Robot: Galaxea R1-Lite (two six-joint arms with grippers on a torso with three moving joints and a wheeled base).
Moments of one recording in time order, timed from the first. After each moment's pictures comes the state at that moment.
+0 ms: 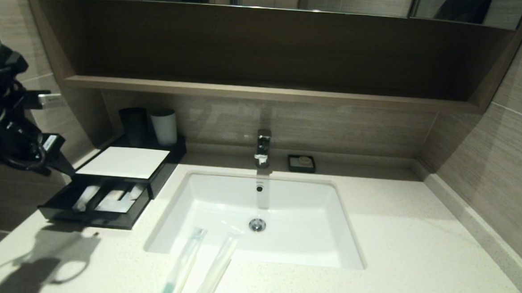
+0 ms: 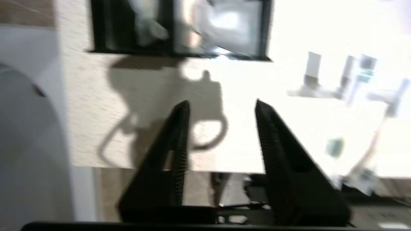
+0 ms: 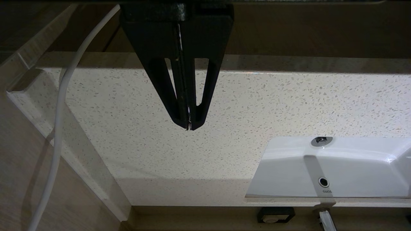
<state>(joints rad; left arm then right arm) 0.23 1.77 -1.70 1.03 -0.17 0.20 0.00 0.00 0.00 0.00 0.00 0.00</state>
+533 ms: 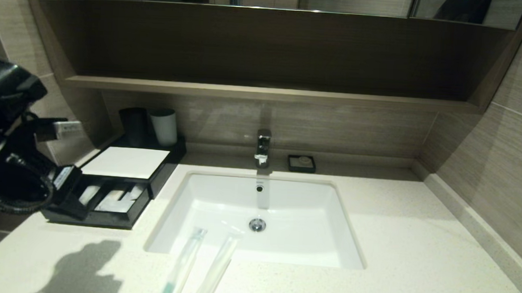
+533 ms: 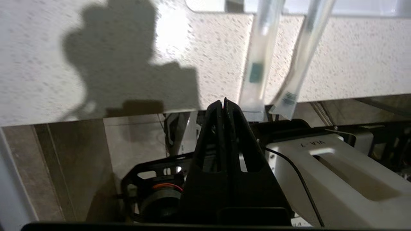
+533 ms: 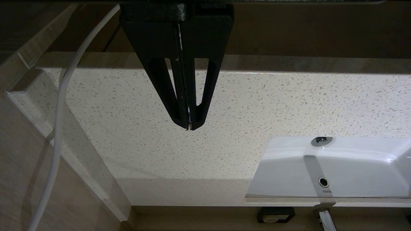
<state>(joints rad) 0.00 1.57 -1.41 1.06 -0.28 -0.01 0.00 0.00 0.00 0.00 0.00 0.00</state>
